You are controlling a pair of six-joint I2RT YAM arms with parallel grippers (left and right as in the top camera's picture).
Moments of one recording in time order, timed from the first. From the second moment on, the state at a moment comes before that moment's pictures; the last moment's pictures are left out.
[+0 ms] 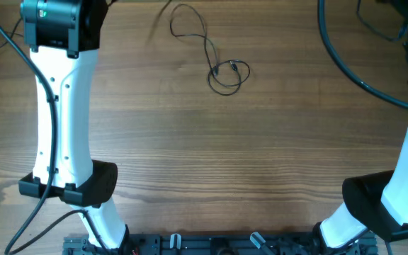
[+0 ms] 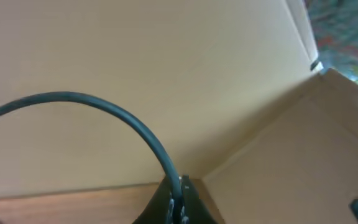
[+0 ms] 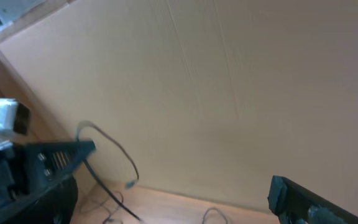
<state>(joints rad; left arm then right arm) -0.22 1.95 2.60 -0.70 0.41 -0.61 0.18 1.82 2.75 -1.01 -0.31 0.31</state>
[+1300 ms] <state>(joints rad) 0.40 1.92 2.60 -1.40 0.34 -0.70 0.18 1.85 2.75 -1.35 -0.31 0.31</state>
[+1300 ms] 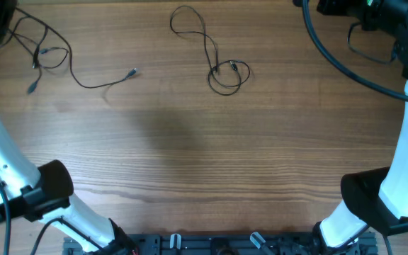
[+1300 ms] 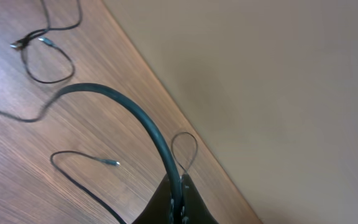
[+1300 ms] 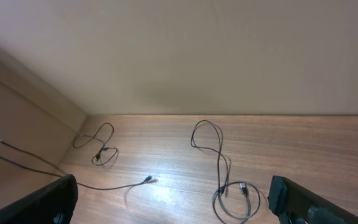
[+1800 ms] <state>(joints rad) 0.64 2.12 2.60 -1.44 0.33 -0.78 0.18 1.86 2.75 -1.36 -0.31 0.31</state>
